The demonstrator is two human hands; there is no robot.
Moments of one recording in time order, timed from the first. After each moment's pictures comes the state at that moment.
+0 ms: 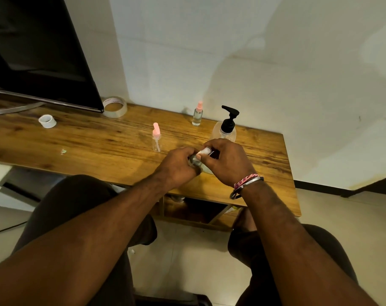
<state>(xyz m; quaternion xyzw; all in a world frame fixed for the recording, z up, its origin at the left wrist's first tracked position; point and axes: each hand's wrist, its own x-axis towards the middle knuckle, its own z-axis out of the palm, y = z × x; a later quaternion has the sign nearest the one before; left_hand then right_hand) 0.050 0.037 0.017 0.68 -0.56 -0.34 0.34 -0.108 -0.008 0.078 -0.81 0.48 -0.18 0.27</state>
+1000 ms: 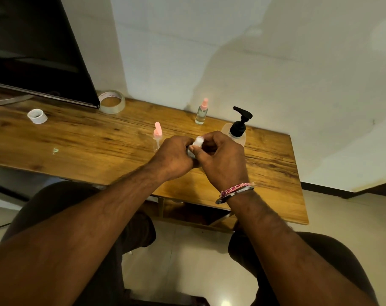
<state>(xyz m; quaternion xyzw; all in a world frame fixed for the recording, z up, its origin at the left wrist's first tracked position) 0.078 0.013 0.038 0.68 -0.52 -0.39 0.34 -0.065 -0.007 0.065 -0.74 0.52 -0.32 0.28</state>
